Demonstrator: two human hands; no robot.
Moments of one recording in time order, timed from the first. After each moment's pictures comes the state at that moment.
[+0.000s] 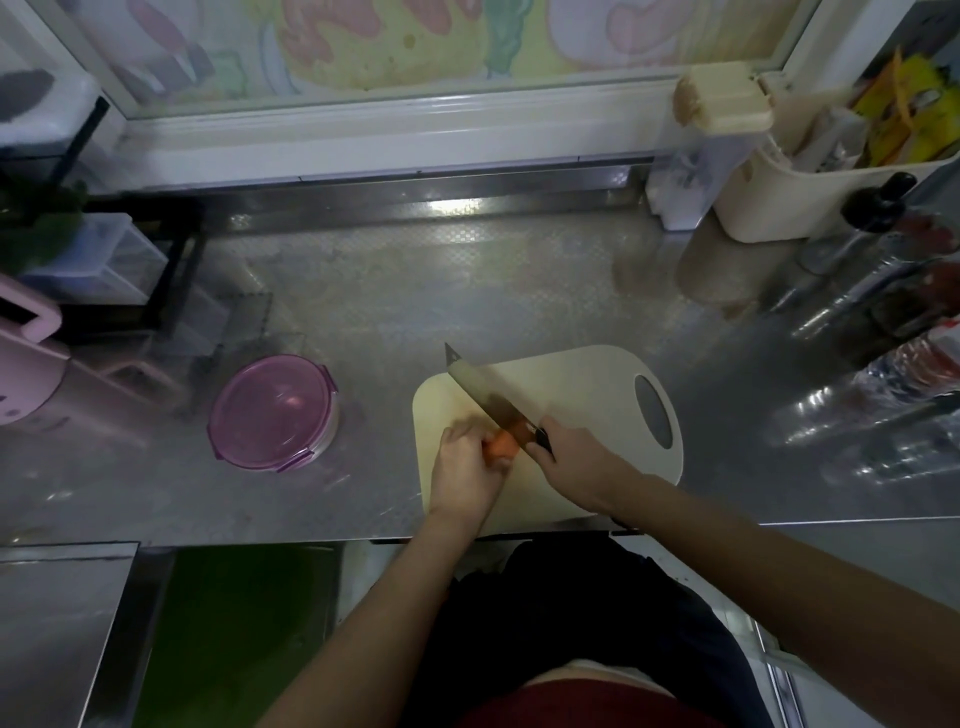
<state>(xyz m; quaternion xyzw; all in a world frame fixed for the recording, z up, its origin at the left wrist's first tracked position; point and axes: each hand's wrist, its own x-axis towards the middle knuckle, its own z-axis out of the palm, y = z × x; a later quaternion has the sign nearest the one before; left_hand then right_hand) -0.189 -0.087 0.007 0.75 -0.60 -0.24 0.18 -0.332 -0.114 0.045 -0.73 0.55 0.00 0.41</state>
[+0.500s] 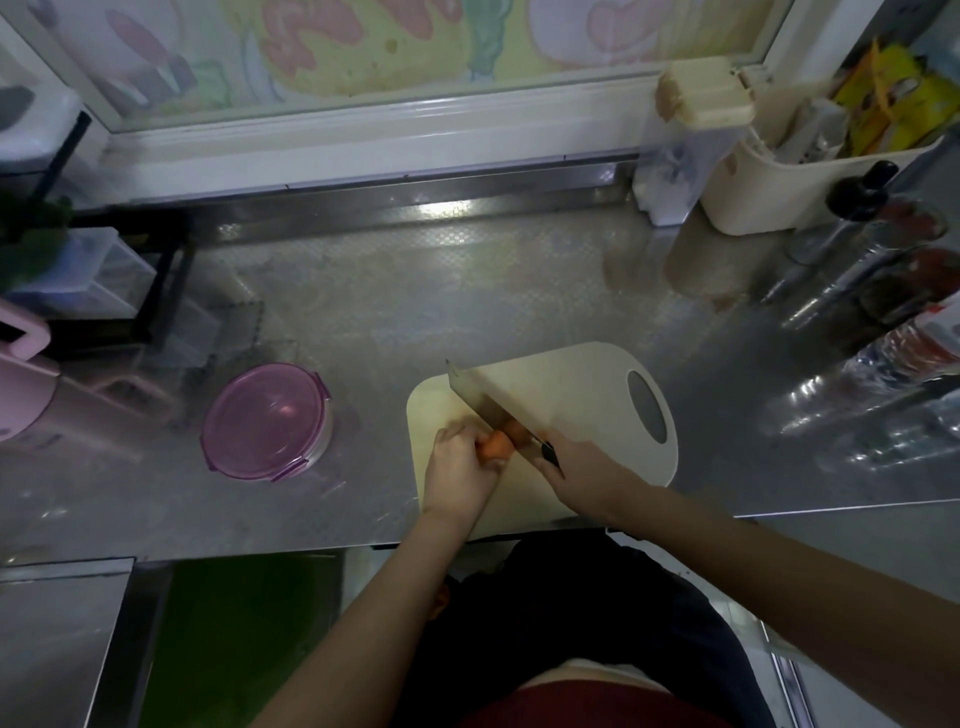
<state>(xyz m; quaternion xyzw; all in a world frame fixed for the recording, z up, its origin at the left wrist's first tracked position) -0.186 -0.091 0.003 0.75 -0.60 -0.24 0.16 -0.346 -0.105 0.032 -0.73 0.54 -0.01 0.42</state>
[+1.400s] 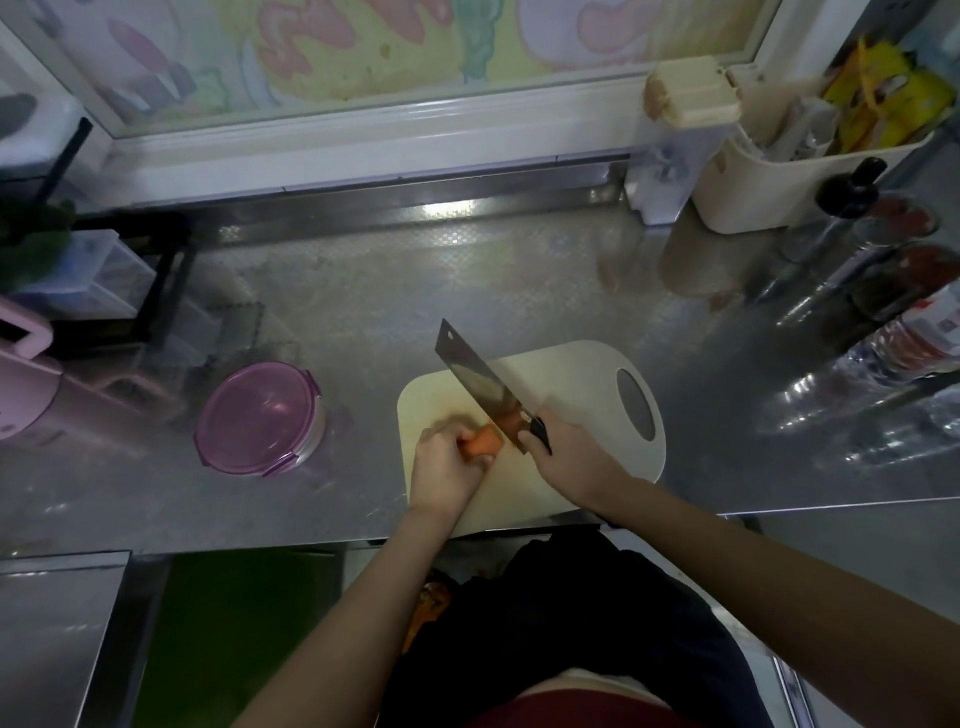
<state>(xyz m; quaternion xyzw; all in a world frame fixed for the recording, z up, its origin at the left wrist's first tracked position) -0.189 -0.087 0.009 0.76 -0.57 -0.25 0.19 -0.347 -0.108 0.039 -0.70 0.56 -0.11 0.43</state>
